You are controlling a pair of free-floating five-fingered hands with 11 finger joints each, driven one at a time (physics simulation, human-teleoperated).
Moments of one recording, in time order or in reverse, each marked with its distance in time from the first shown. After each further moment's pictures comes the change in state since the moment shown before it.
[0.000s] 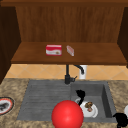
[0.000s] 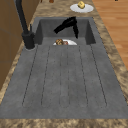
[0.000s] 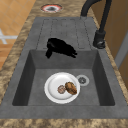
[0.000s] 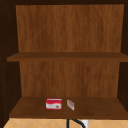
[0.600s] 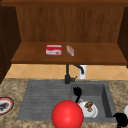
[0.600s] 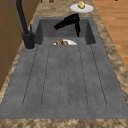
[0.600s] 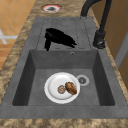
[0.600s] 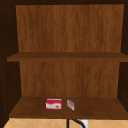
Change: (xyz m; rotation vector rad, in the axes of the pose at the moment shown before) left hand 0.022 0.021 0.042 0.034 -0.027 -0.070; right hand 0.000 0.000 0.000 0.000 0.000 0.000
